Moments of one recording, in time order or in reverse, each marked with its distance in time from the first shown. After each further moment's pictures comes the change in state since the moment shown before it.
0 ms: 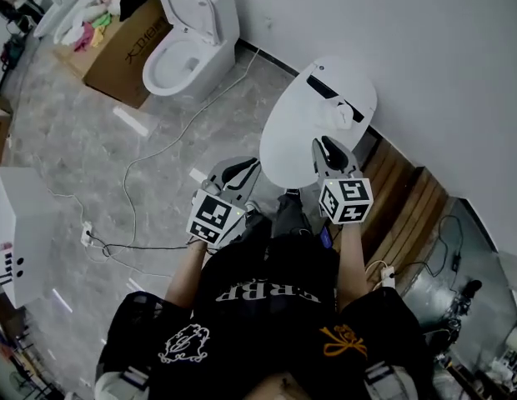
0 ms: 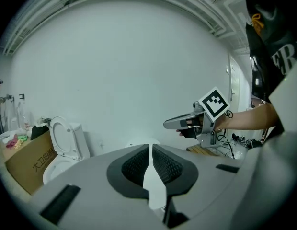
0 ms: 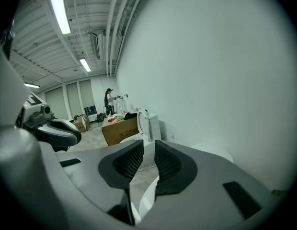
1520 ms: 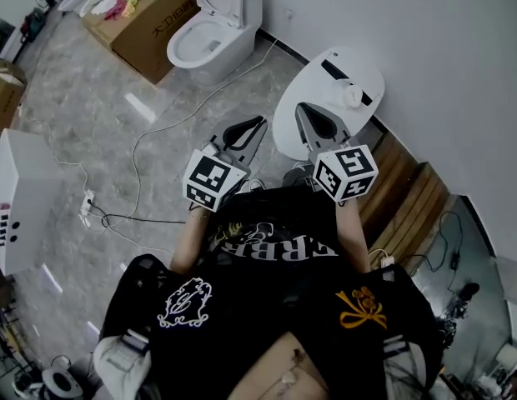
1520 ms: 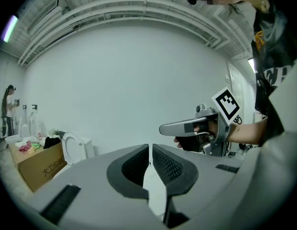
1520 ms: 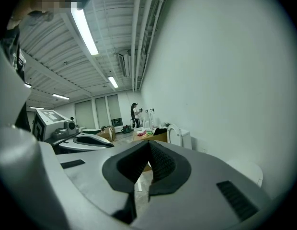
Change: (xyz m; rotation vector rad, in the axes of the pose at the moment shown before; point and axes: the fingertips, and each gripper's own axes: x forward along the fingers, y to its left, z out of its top) left arm -0.119 -0.049 0.049 0.003 -0.176 0.102; right arm -0.096 0.159 0.063 -0.046 -0.157 0.308
